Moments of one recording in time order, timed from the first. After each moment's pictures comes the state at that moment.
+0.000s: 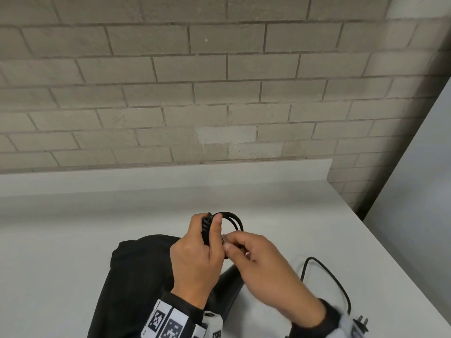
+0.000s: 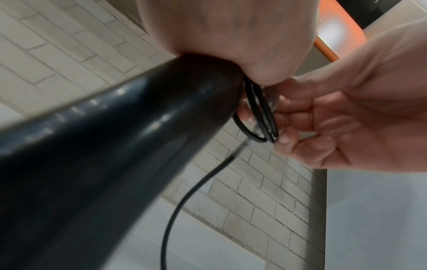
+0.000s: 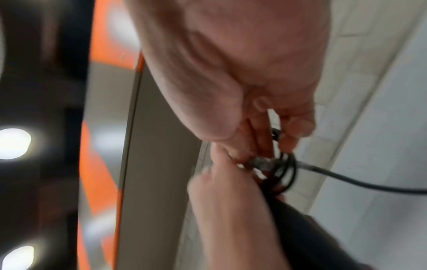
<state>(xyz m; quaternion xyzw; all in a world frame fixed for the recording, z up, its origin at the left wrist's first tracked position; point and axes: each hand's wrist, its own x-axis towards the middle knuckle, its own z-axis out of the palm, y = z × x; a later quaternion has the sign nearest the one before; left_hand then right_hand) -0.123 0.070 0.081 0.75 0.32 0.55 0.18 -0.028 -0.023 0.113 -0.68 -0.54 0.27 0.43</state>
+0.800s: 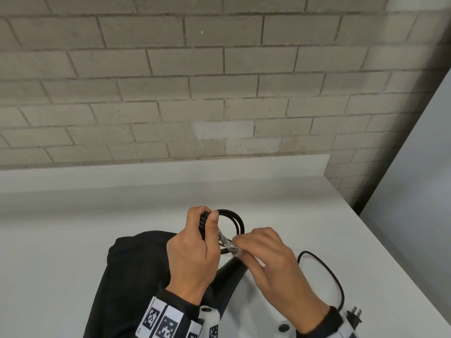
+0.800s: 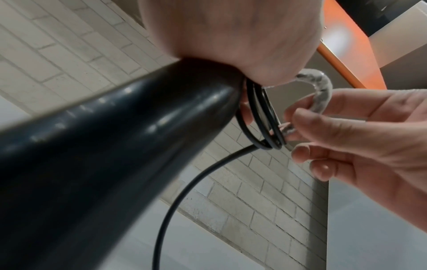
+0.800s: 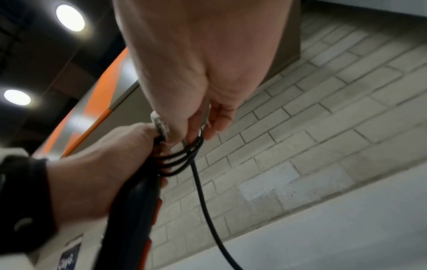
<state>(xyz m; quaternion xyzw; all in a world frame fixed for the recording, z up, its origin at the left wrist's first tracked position) -0.125 0.069 0.082 0.77 0.31 0.53 0.18 -0.006 -0.040 0.079 -0.62 -0.66 -0.03 0.43</state>
